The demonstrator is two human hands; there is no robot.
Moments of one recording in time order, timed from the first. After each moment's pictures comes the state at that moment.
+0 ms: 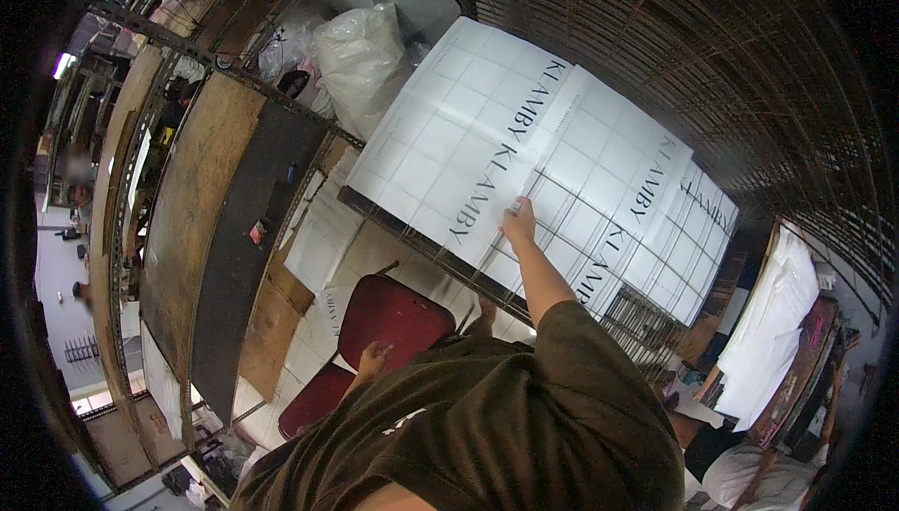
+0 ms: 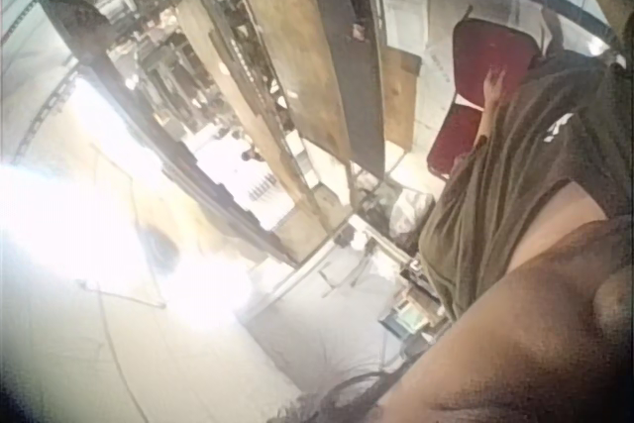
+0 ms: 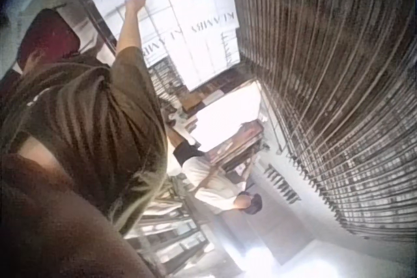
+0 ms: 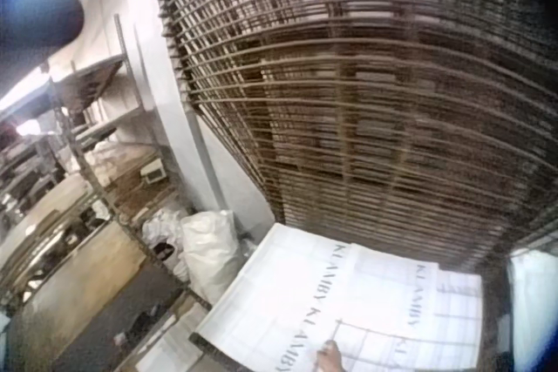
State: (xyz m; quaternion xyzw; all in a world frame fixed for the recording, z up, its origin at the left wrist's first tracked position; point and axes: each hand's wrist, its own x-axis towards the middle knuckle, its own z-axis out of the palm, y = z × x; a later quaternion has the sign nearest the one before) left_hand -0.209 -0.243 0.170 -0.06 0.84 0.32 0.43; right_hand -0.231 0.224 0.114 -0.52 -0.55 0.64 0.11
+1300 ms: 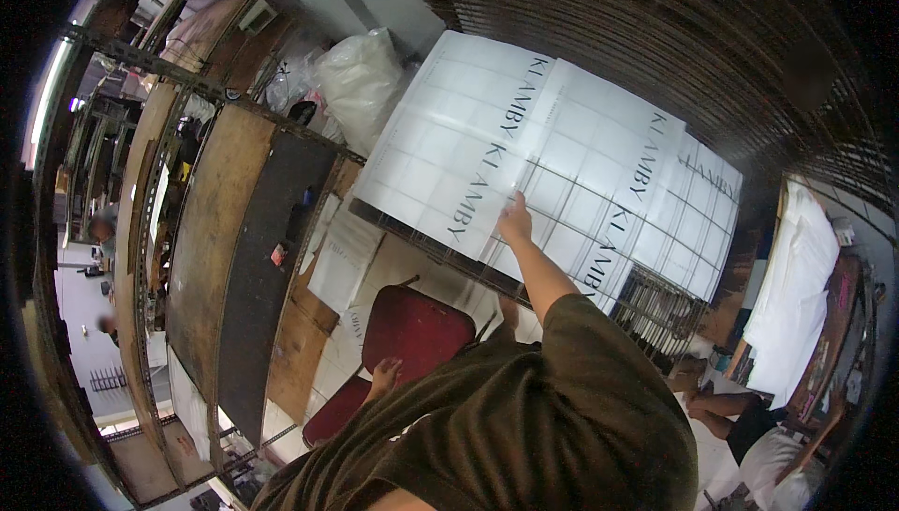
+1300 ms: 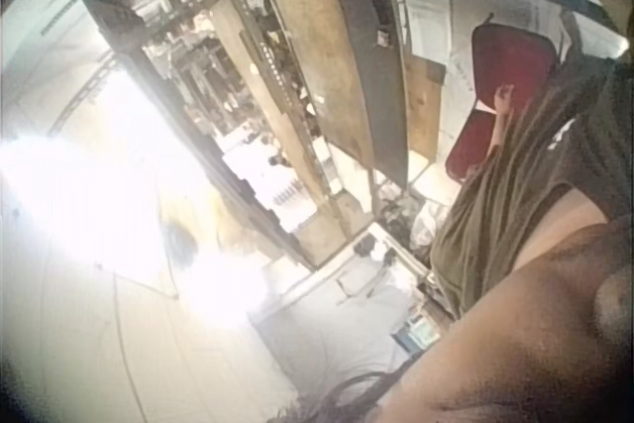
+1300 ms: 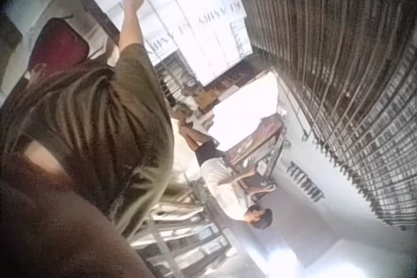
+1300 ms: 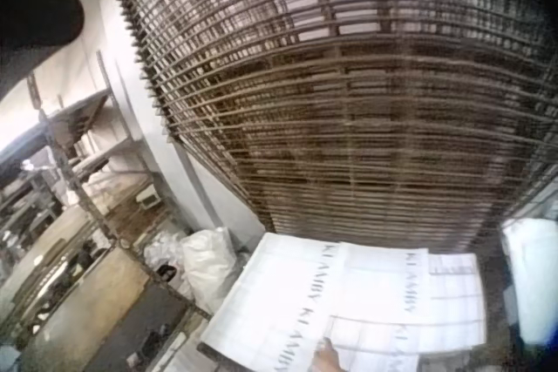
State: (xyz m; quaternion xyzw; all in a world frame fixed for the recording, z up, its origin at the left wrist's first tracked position) left_hand -0.180 -0.303 0.141 -0.10 0.82 0.41 0.38; right_hand -0.217 0.204 0.122 -0.49 -0.71 0.49 0.11
